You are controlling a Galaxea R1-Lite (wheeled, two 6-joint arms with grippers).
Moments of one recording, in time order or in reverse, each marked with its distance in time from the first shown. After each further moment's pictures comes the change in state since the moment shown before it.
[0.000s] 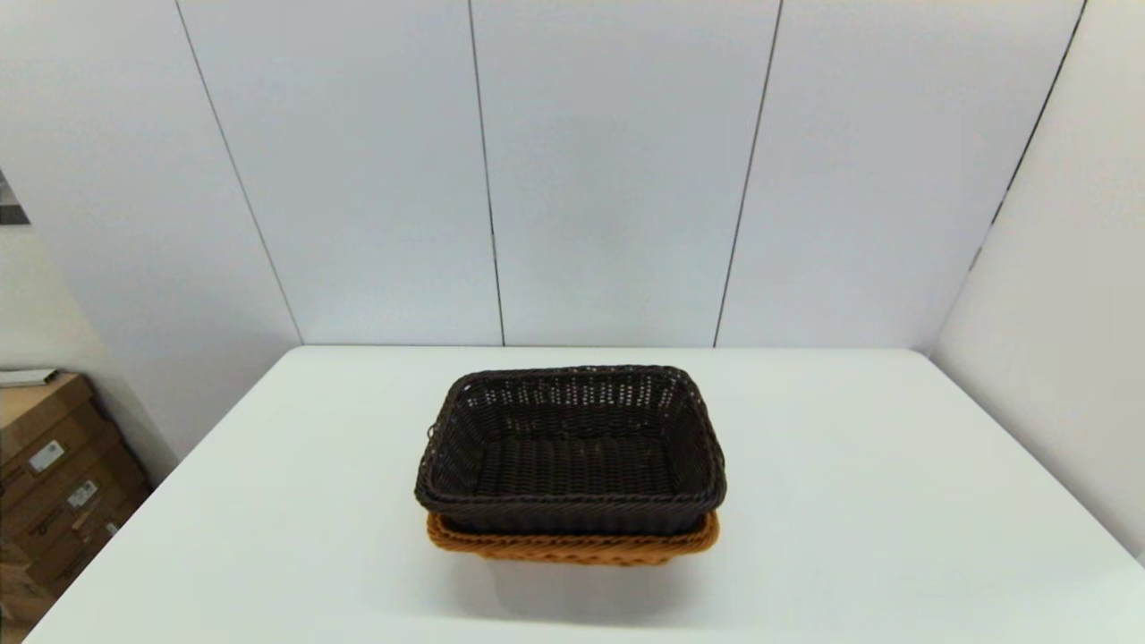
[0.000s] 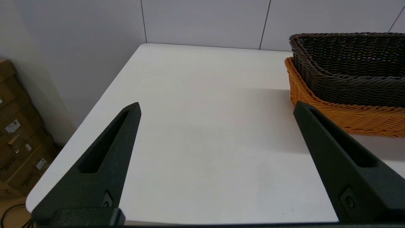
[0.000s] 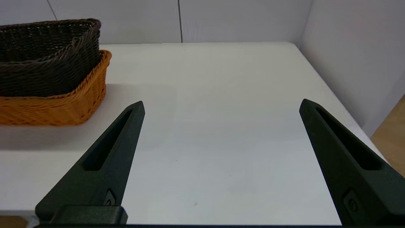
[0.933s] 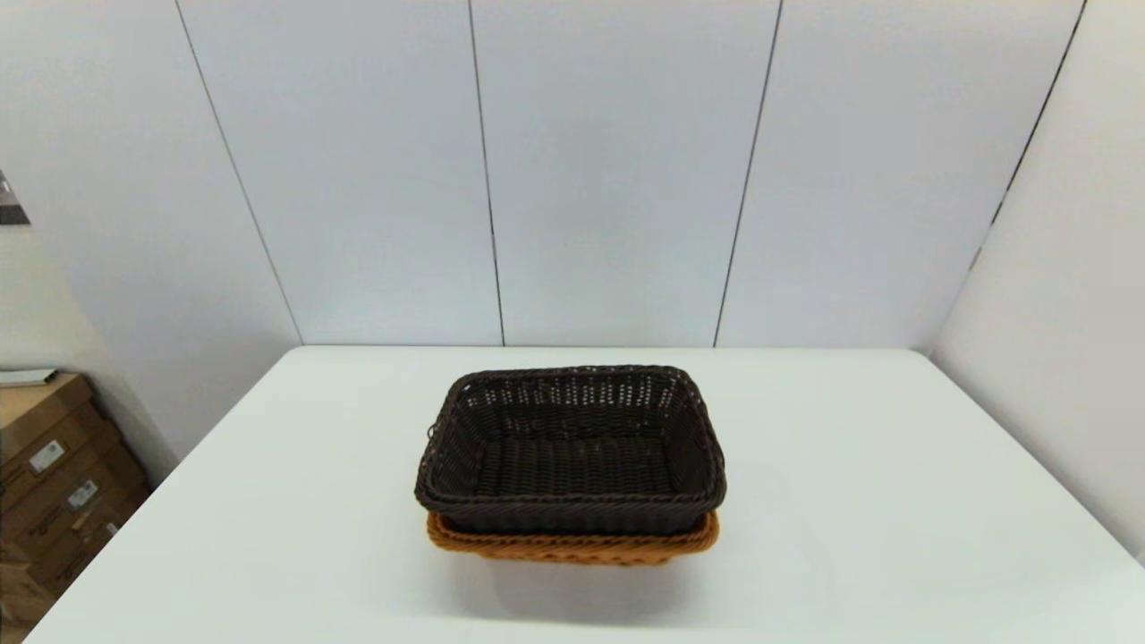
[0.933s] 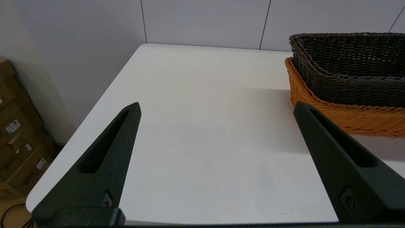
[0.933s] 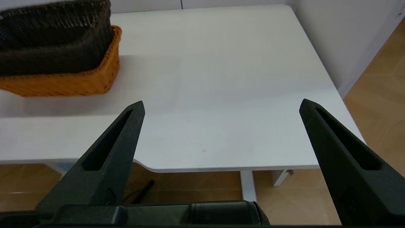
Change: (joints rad) left arm 0.000 0.000 0.000 0.000 0.000 0.000; right arm -0.005 0.068 -0.584 0.708 -0.001 0.000
